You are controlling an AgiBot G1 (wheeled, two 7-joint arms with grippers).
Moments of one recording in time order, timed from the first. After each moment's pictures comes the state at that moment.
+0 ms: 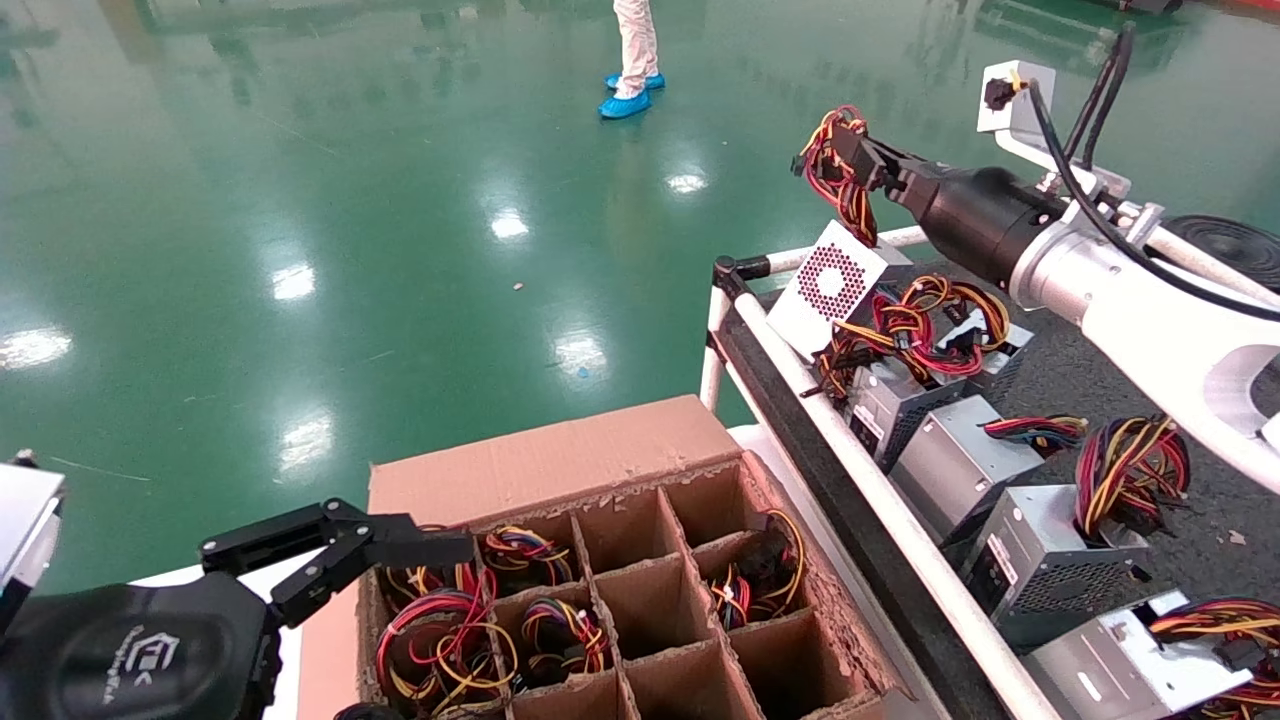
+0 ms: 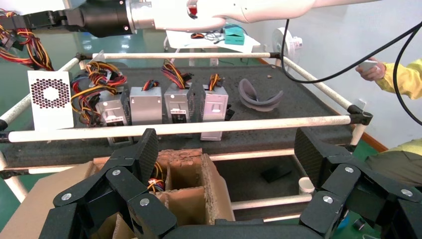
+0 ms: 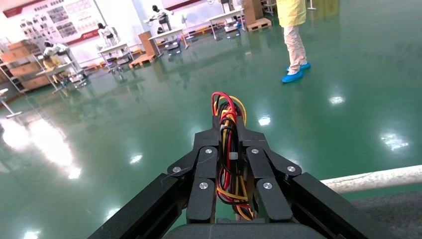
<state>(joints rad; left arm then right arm) -1.08 0.60 0.31 -1.28 0.71 1.48 -0.17 1.80 -1.20 -0.41 0.00 -0.83 -0.81 -0.11</state>
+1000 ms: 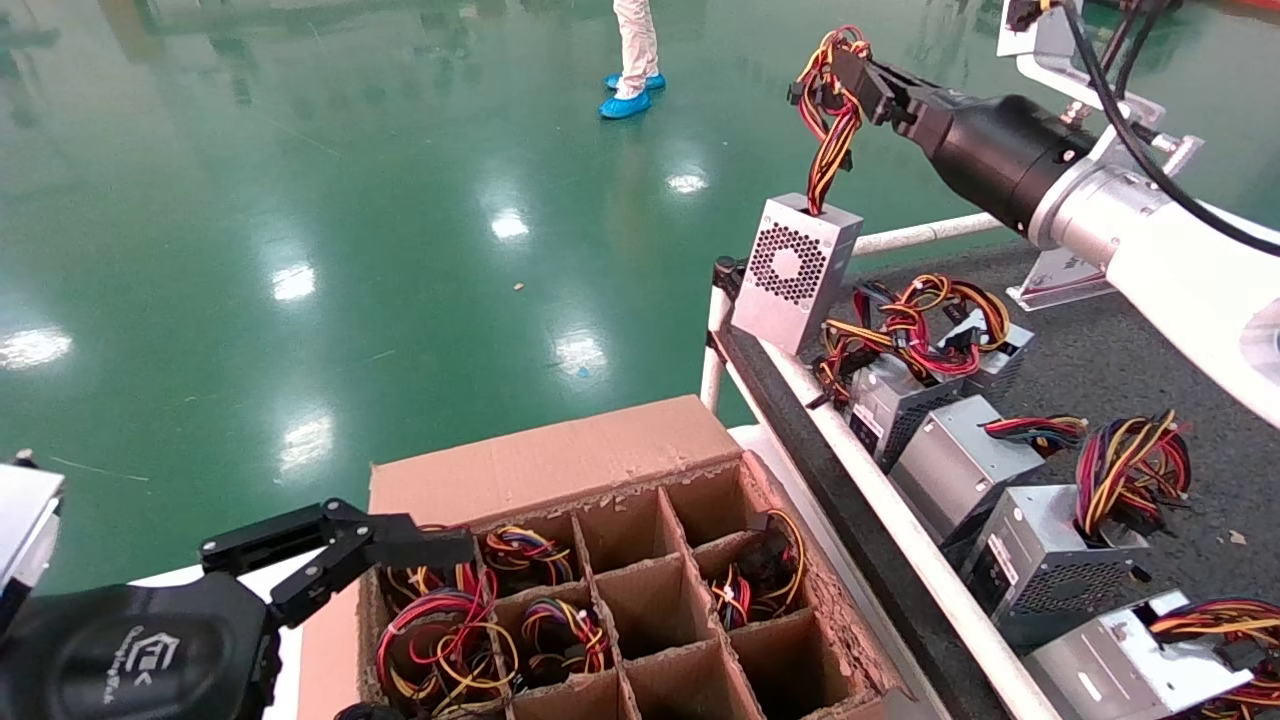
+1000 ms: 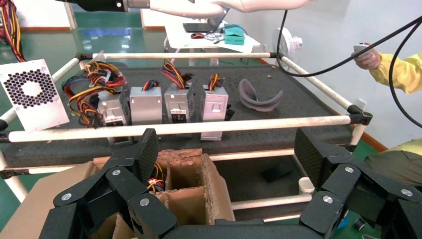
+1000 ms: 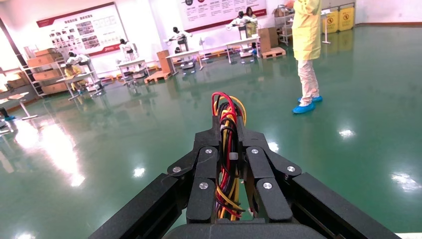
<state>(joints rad) -1.08 0.60 0.31 -1.28 0.71 1.48 -0.17 1.85 -1.19 -0.39 0.02 -0.81 -0.86 -0.18</state>
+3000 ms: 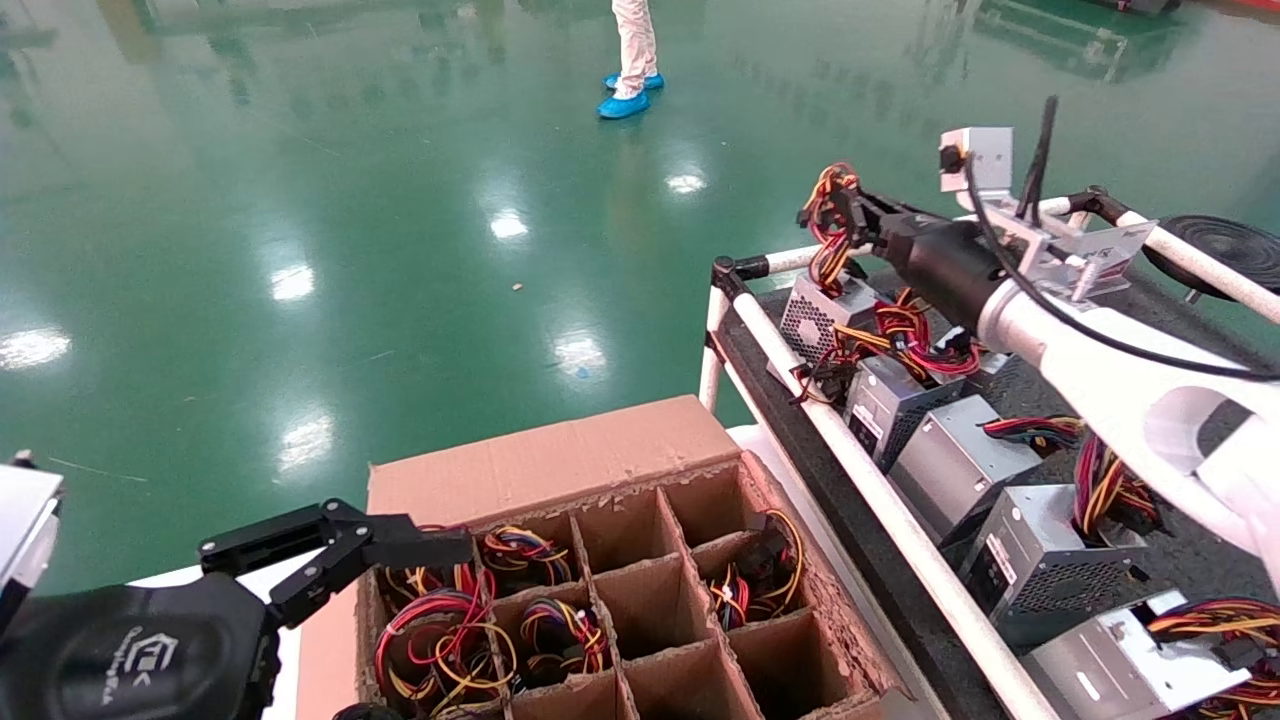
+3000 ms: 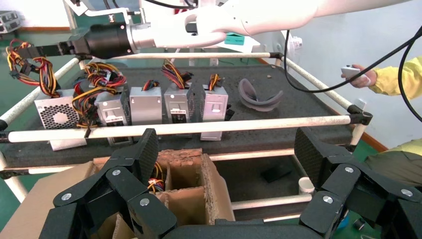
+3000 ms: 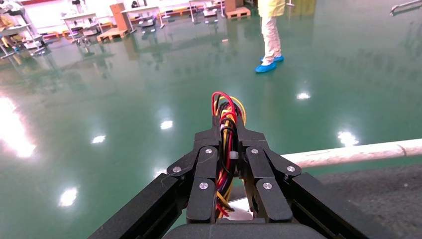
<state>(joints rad) -1.08 0.60 0.31 -1.28 0.71 1.48 -0.17 1.74 -1.24 -0.39 -0.02 -0.81 -0.69 -0.31</state>
